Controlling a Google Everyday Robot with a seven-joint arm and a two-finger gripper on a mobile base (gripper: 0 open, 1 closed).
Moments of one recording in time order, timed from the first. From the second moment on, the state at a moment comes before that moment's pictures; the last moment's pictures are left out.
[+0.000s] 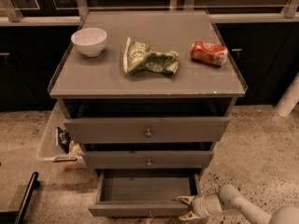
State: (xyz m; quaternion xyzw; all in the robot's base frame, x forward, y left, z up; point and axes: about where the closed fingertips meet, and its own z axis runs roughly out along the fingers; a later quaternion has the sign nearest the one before) arm 0.448 -0.184 0.156 -0.71 0.56 0.23 0.35
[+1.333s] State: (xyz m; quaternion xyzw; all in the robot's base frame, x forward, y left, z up) arm 0.437 -0.187 0.158 -0.71 0.56 0.24 0.35
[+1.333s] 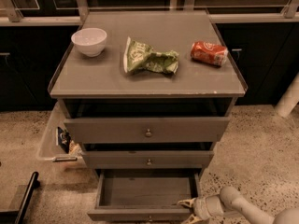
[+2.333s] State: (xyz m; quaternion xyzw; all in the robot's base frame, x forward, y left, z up) arm 0.436 -0.186 0.167 -0.71 0.56 0.23 0.36
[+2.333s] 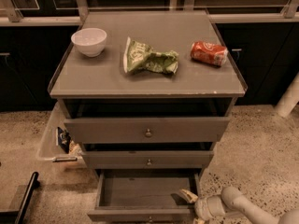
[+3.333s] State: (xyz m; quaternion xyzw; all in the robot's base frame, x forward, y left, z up) arm 0.434 -0.229 0.296 -0.77 0.52 0.14 0.35
